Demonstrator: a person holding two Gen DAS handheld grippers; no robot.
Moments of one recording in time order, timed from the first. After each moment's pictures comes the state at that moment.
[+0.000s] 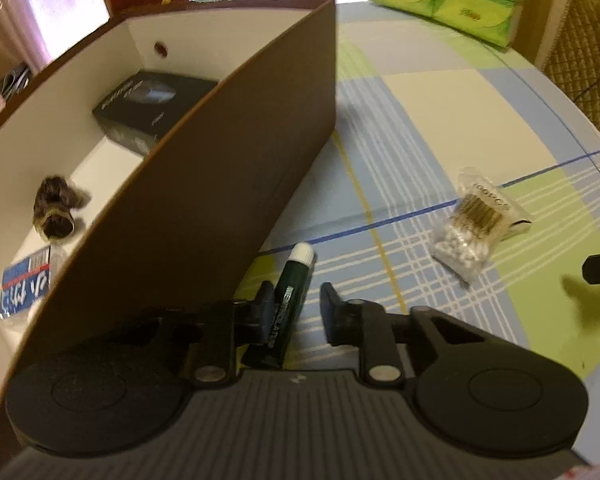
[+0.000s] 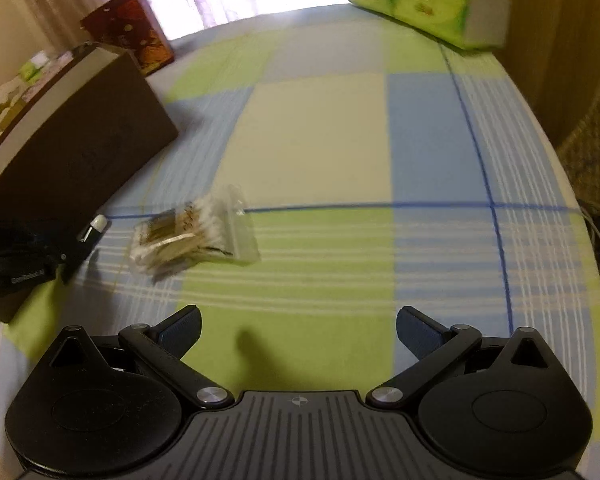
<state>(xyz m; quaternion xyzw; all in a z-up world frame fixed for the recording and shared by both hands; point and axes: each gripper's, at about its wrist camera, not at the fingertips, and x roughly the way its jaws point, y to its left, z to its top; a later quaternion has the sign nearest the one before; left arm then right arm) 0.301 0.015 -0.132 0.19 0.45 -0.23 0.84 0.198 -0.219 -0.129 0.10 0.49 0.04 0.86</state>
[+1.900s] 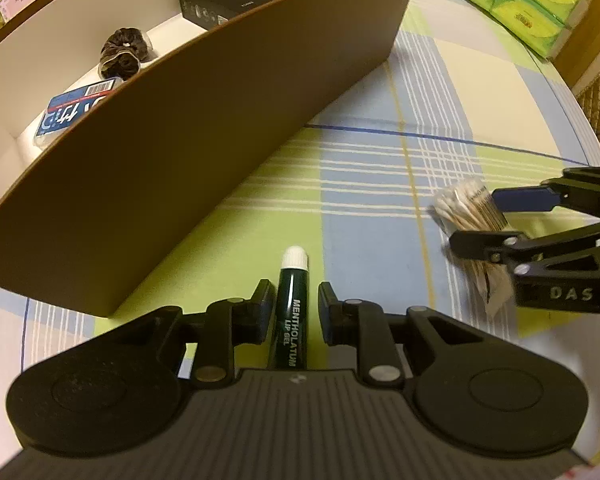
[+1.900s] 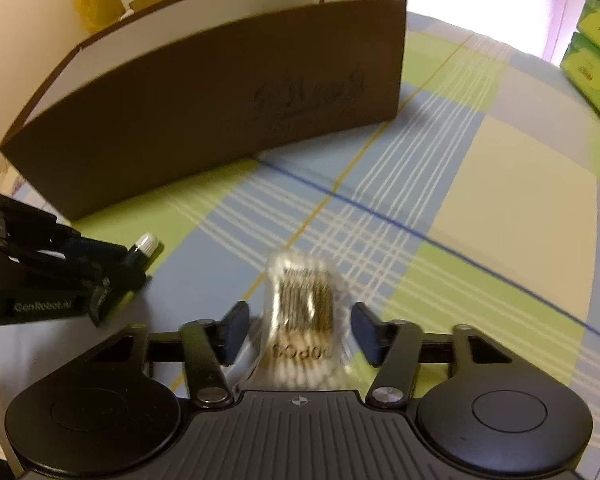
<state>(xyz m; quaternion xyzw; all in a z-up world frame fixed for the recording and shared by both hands) 0.249 0.075 -0.128 0.09 0.54 -0.16 0.82 0.218 -0.090 -0.138 -0.05 0.50 0.21 0.84</state>
